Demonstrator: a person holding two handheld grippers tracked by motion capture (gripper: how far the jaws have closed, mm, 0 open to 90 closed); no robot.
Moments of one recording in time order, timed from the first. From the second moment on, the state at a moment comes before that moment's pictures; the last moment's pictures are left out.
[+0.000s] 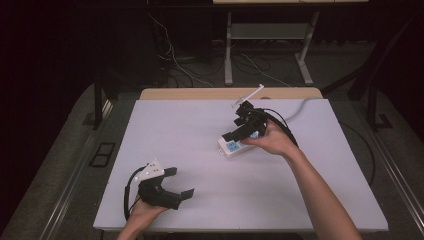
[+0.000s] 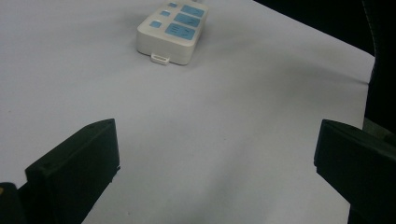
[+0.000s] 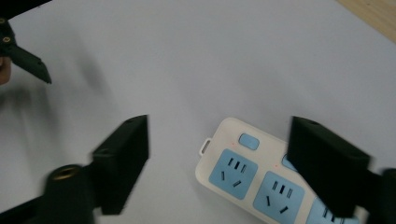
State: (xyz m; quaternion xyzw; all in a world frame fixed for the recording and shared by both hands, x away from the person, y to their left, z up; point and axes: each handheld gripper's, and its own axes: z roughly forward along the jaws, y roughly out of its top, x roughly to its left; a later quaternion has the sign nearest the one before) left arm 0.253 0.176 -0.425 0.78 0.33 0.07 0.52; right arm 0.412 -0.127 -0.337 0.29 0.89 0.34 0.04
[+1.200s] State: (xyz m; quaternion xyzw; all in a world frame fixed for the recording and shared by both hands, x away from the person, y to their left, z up) left arm 0.256 0.178 -0.425 0.78 0.34 0.08 0.52; right arm 0.450 -0.125 -0.384 0.37 0.87 0.33 -0.01
